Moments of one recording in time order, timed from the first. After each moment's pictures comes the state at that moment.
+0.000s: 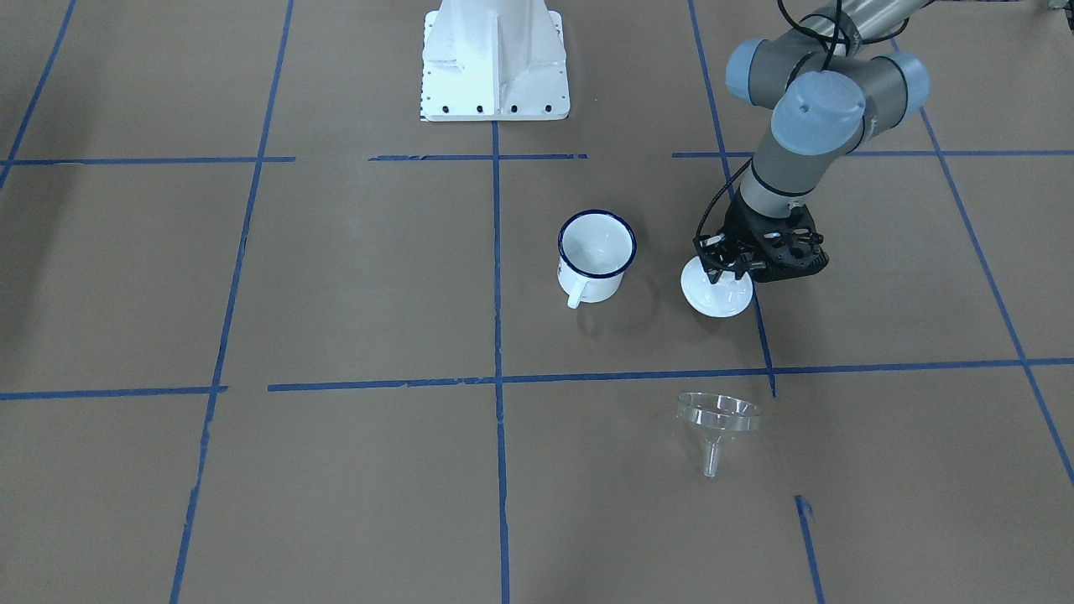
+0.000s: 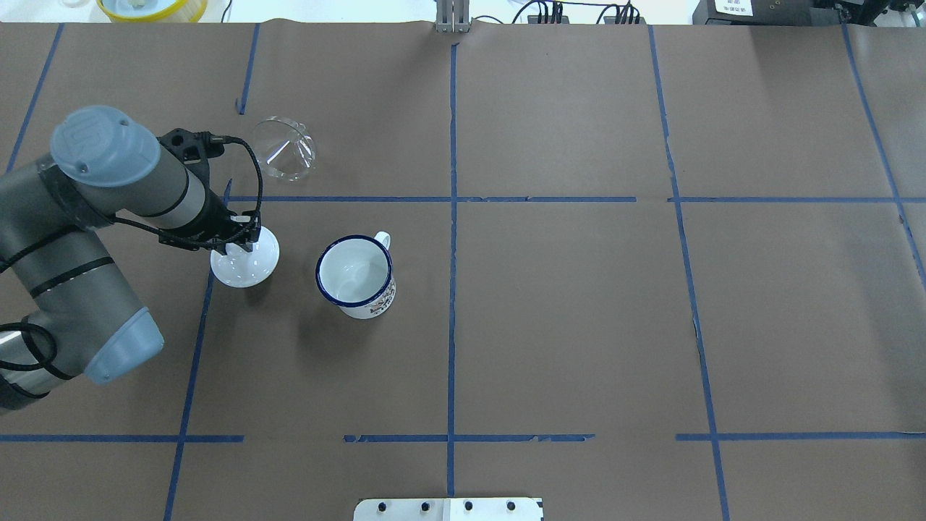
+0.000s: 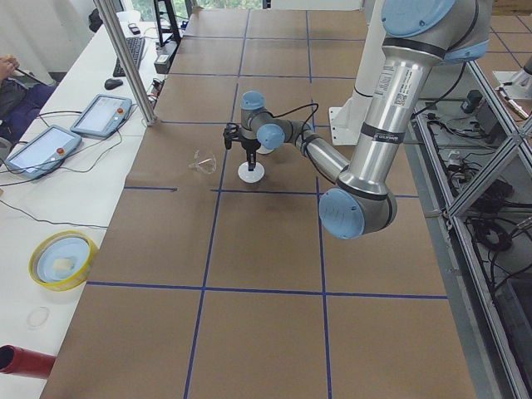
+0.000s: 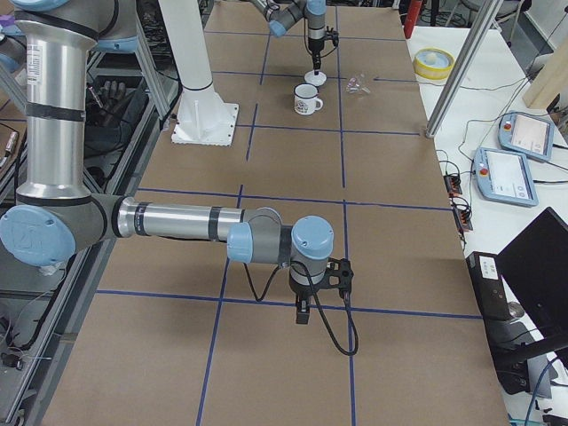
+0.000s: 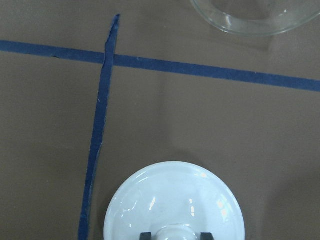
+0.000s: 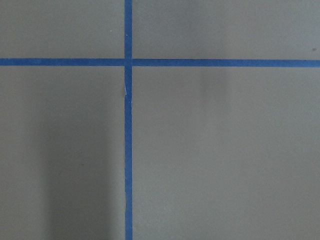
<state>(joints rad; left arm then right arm) -0.76 -1.90 -1.84 -1.66 -1.99 -1.17 1.57 -1.68 1.66 -1.57 2.29 0.01</state>
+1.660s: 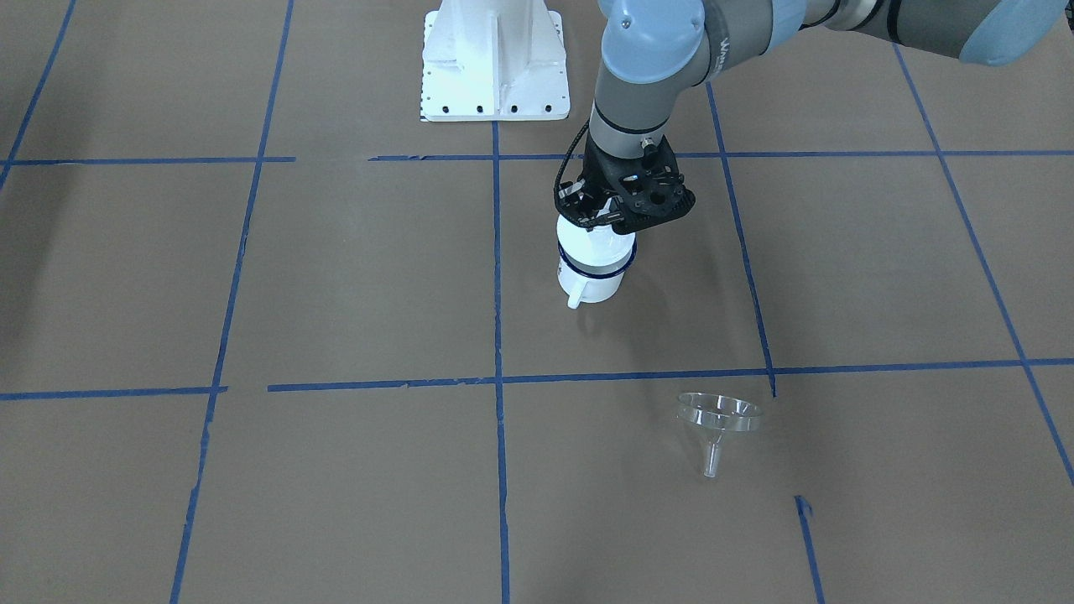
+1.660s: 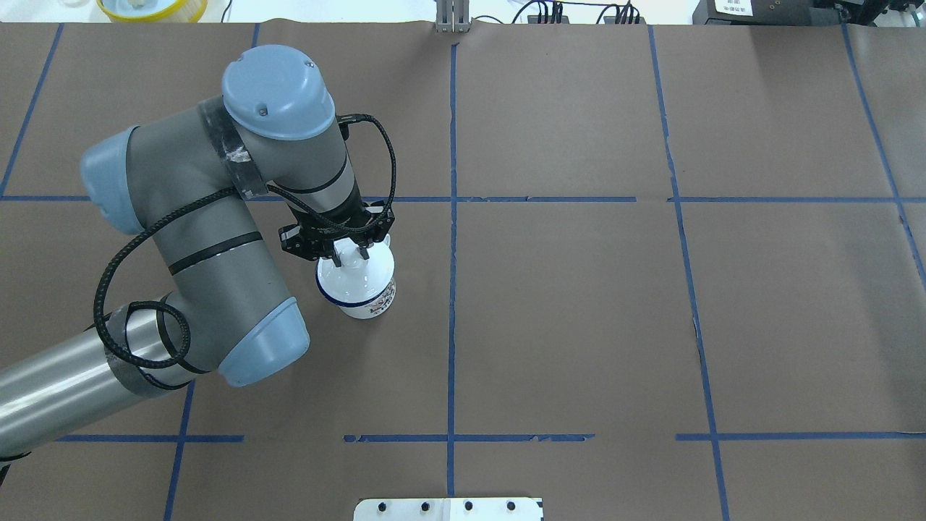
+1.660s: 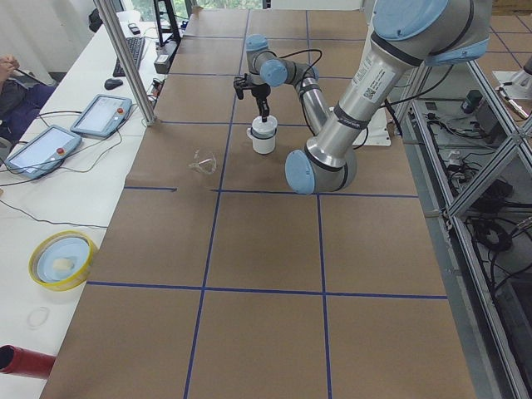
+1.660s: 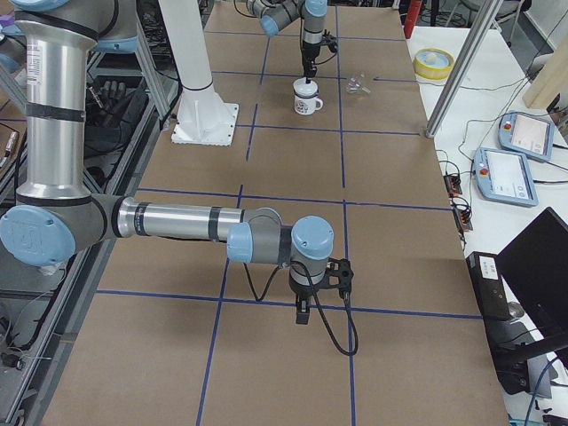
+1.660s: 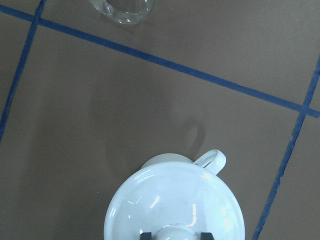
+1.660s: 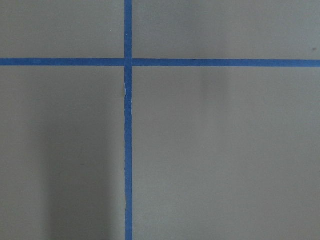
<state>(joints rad) -0.64 -2.29 -1.80 -1.29 -2.04 -1.39 1.57 -1.68 1.66 -1.57 2.29 0.01</state>
